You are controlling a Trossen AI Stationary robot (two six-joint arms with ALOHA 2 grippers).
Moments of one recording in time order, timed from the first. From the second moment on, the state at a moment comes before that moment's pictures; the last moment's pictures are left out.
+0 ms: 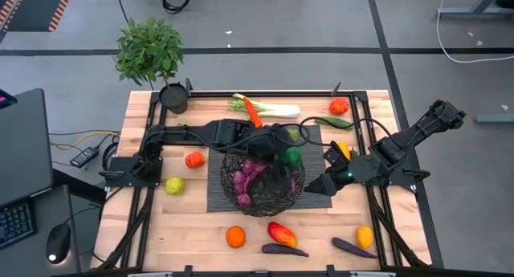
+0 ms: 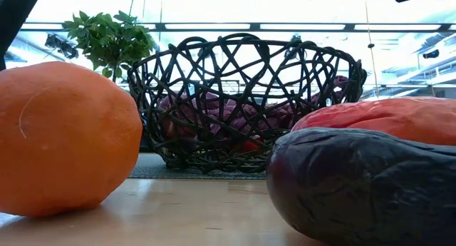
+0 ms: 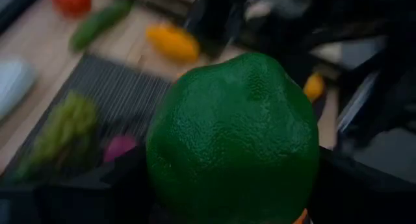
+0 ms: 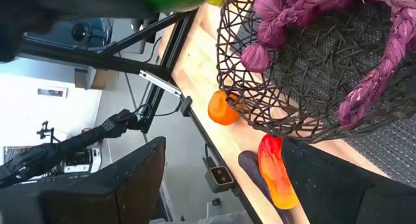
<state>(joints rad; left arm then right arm) -0.12 2.07 2.35 -1.04 -0.15 -0.48 0.54 1.03 0.96 -0.48 0.29 1.41</state>
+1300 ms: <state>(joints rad) -0.09 2.07 2.35 -1.25 -0.08 -0.64 0.54 1.03 0.96 -0.48 0.29 1.41</state>
